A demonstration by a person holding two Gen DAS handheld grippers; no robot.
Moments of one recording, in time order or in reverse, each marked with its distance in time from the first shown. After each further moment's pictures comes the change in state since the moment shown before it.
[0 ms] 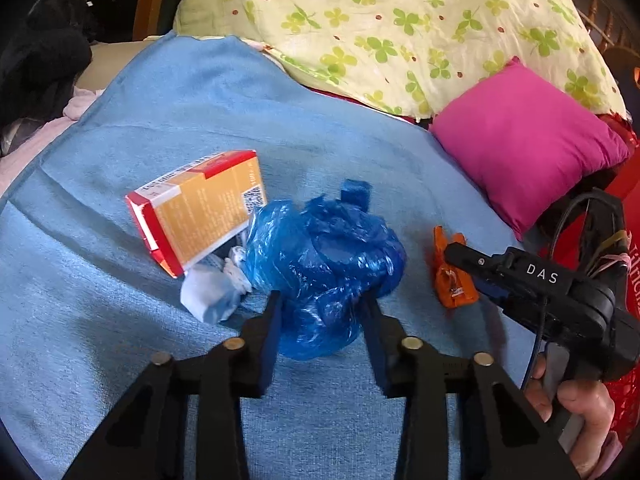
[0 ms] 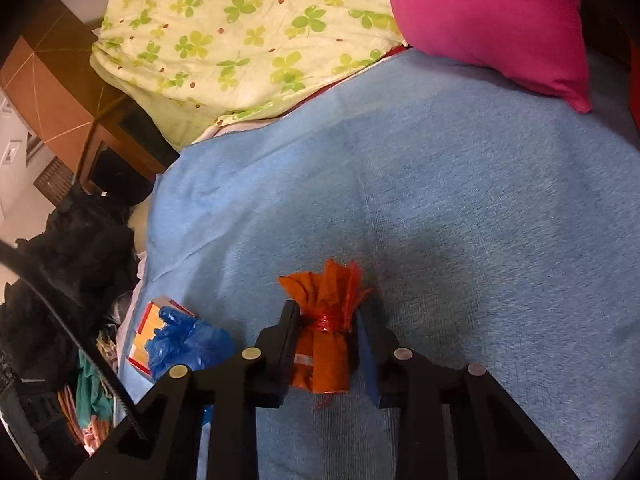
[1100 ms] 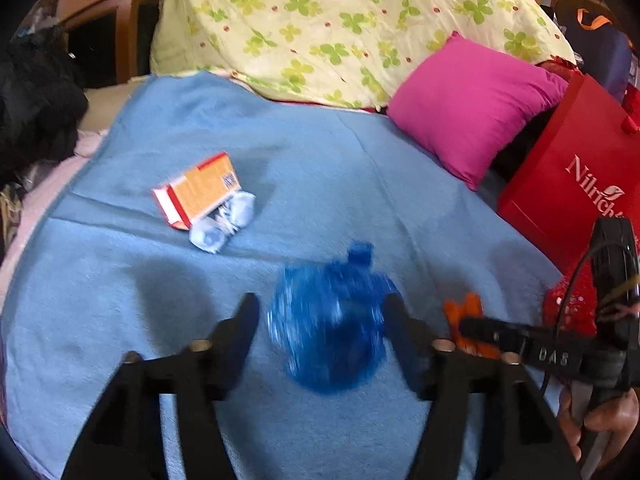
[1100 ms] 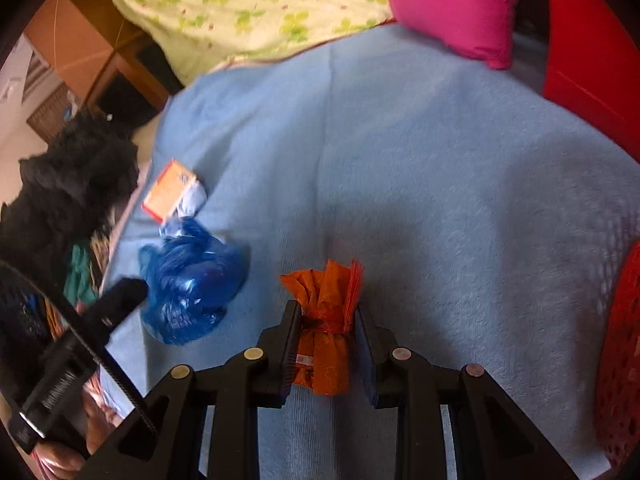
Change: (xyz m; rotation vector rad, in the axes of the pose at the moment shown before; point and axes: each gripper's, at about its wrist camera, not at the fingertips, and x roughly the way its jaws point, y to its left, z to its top) left arm -0.086 -0.047 -0.054 0.163 -0.030 0.036; right arm -0.110 -0.016 -0.092 -0.125 0.193 -0.082
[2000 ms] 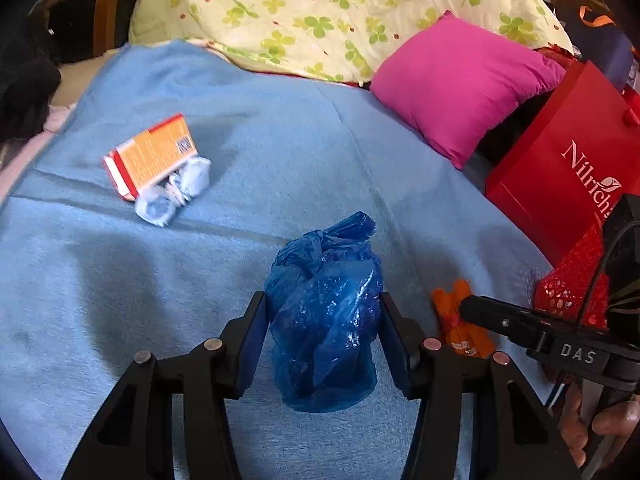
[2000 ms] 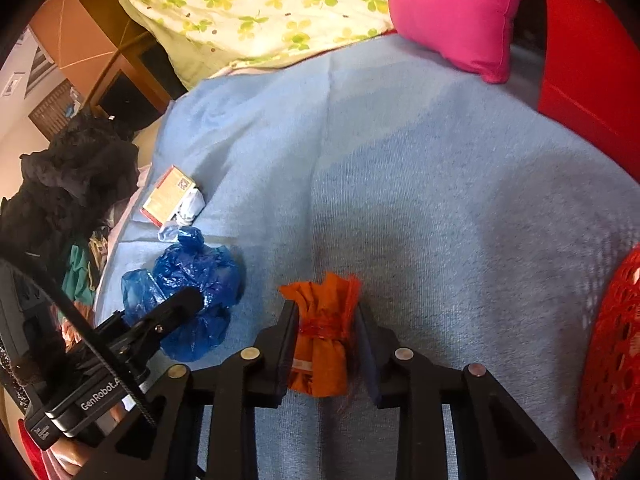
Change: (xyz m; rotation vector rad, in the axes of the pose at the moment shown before) left arm 0.030 -0.018 -0.008 -0.011 0.073 -0.076; right arm -0.015 -0.005 0.004 -0.022 -0.047 -0.008
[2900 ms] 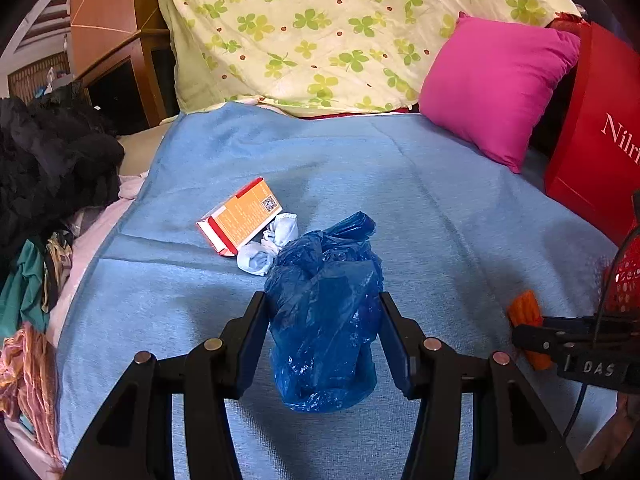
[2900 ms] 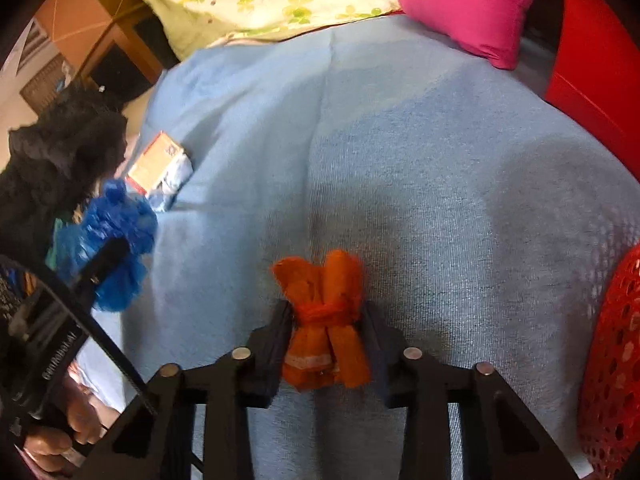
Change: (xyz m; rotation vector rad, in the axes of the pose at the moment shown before) left arm -0.030 -0.001 0.003 0.142 -0.115 0.317; right arm 0.021 0.009 -0.005 -0.056 0.095 -0.068
